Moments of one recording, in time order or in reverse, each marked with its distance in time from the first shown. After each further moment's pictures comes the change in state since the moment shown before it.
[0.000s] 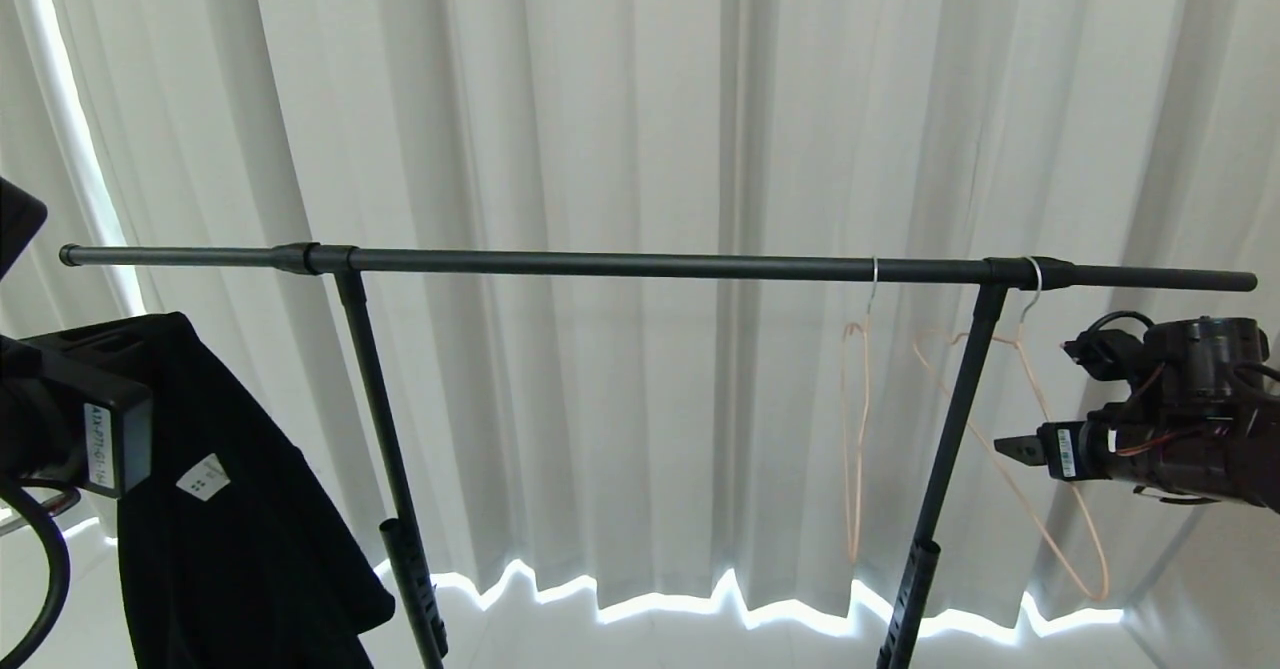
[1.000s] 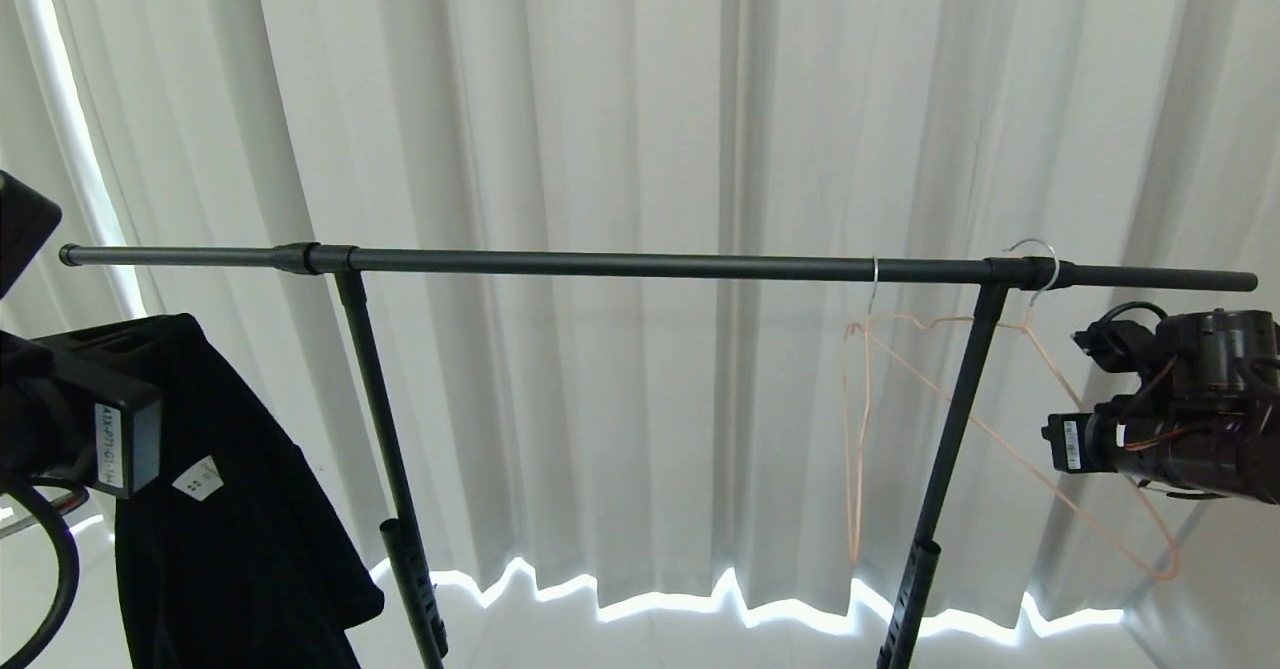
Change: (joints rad) left arm -0.004 0.009 0.000 -0.001 0.000 0.000; right arm 0.004 -0.036 0.002 -0.004 0.000 0.020
